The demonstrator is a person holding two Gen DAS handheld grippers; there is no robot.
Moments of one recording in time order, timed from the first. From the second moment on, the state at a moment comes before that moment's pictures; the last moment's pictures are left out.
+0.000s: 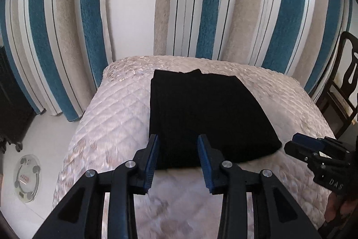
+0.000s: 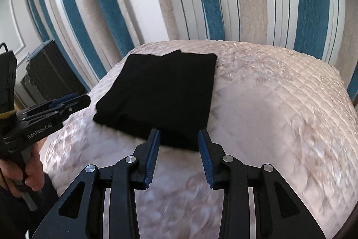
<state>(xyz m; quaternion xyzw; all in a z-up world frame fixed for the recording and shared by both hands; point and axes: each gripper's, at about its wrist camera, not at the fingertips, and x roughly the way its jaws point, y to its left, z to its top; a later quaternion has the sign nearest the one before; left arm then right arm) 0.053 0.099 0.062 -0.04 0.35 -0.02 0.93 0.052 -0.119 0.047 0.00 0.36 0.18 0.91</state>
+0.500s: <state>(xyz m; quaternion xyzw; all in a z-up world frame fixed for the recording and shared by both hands) 0.025 0.088 0.008 -0.03 0.41 0.00 0.91 0.031 -0.108 -0.002 -0.05 0.40 0.15 0.90</state>
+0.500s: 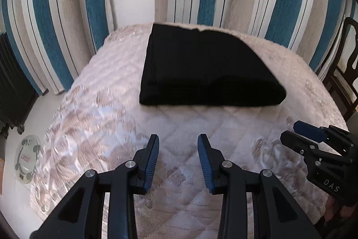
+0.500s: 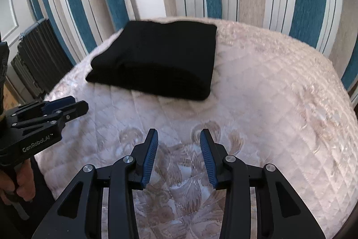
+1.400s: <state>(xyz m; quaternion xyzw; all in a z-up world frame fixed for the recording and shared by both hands) 0.024 0.085 -0.002 -0.03 0.41 0.00 0.91 0.033 -0.103 -0.011 -0.06 0.39 0.15 0.91</state>
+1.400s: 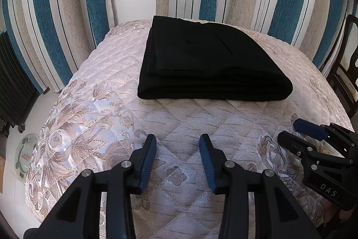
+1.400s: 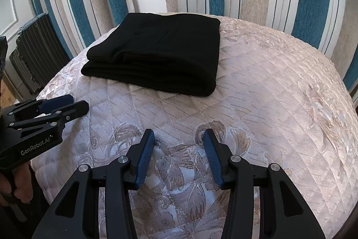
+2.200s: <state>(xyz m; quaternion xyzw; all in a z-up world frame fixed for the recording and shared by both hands) 0.025 0.084 -0.003 -0.03 0.42 0.01 0.91 0.033 -0.102 -0.012 -0.06 0.39 0.15 0.91</state>
